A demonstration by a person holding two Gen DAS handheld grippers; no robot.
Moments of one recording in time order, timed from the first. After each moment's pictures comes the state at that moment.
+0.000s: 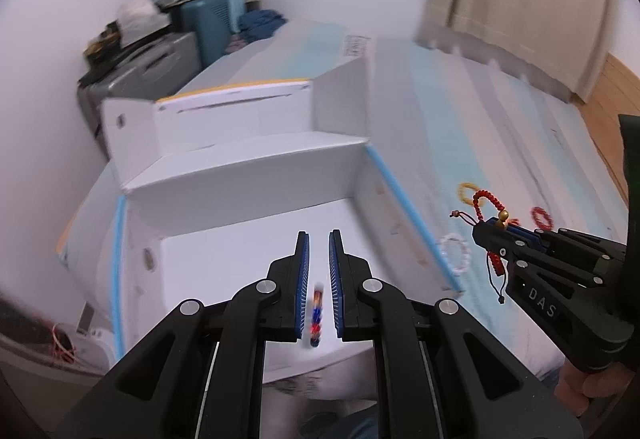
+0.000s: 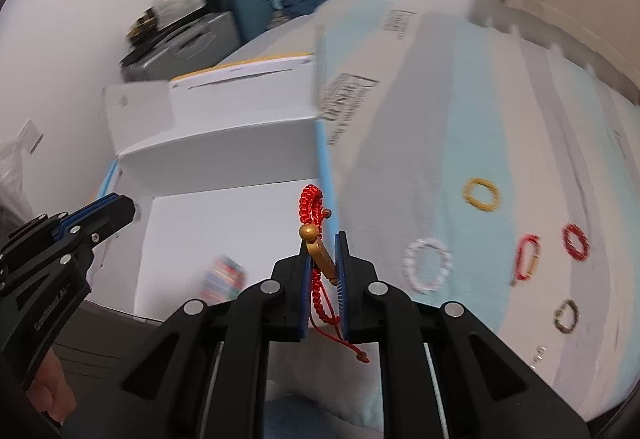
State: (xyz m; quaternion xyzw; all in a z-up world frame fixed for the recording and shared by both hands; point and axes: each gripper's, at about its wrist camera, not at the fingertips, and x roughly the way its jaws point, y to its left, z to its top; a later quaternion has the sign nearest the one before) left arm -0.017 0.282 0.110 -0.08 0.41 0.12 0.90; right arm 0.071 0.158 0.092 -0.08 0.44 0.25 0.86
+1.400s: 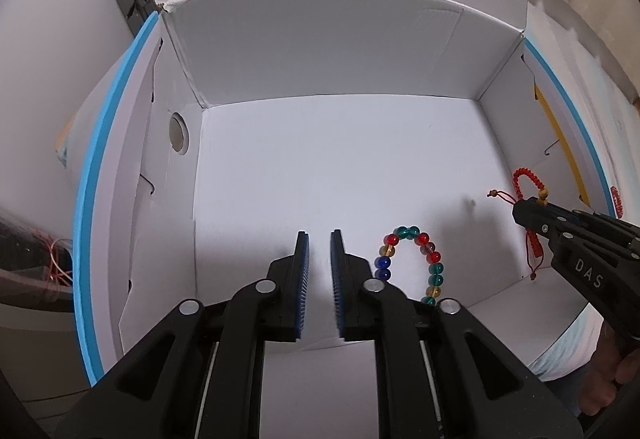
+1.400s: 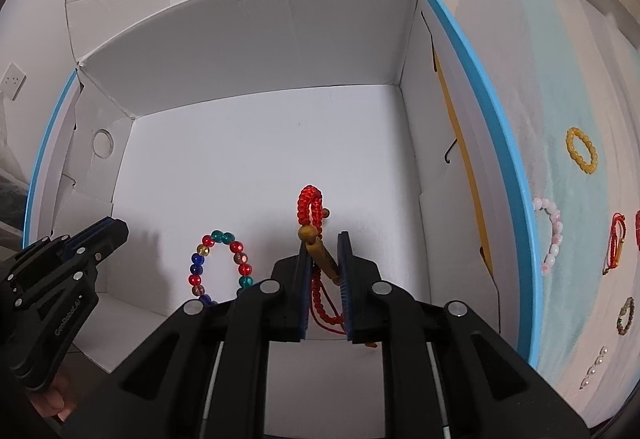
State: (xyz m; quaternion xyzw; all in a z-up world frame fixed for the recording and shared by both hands) left arm -0.026 0.373 -0.028 -0.14 0.53 0.19 0.81; right arm 0.096 0.249 -0.030 -0.13 0.55 0.26 0.78
